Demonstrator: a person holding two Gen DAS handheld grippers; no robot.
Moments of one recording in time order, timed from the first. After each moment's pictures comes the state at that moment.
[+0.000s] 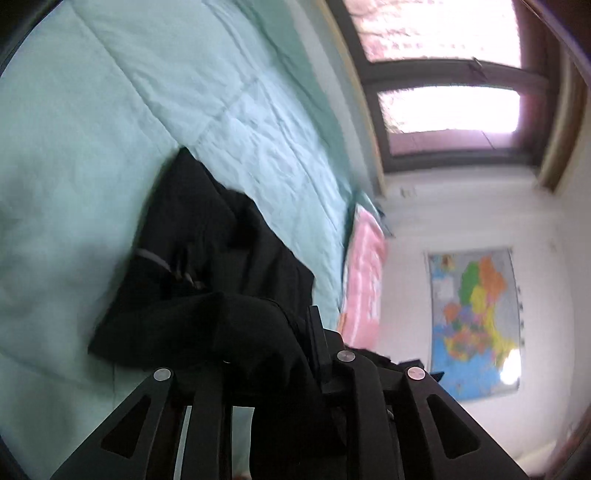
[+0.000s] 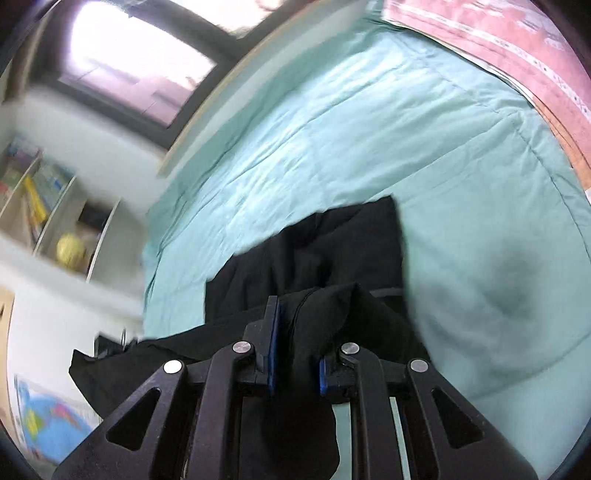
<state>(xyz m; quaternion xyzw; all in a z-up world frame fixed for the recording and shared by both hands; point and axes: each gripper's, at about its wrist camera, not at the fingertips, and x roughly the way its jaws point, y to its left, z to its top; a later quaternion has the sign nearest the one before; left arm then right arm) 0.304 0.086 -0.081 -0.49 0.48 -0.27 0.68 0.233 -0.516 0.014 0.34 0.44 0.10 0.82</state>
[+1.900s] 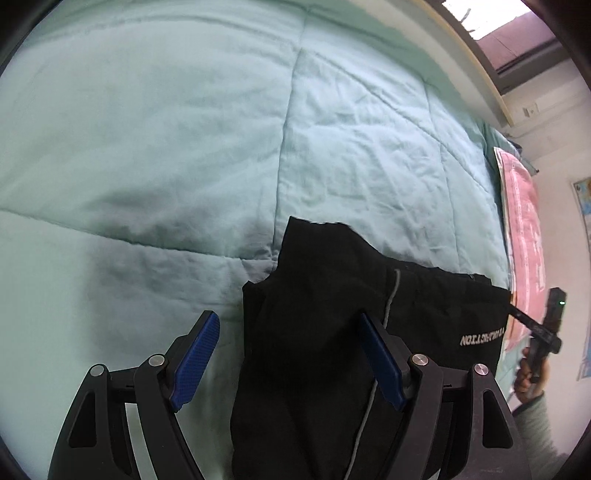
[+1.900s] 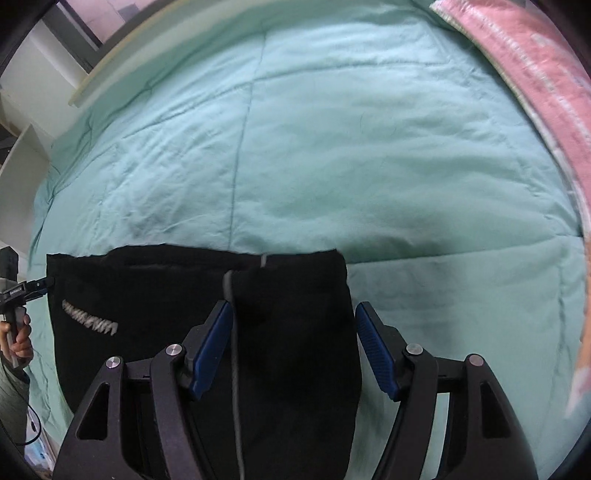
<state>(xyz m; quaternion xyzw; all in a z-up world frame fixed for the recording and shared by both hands) 0.503 0.022 -0.148 -0.18 0.60 -0.16 0.76 0.432 -0.506 -0.078 0.12 0.56 0.03 0.82</state>
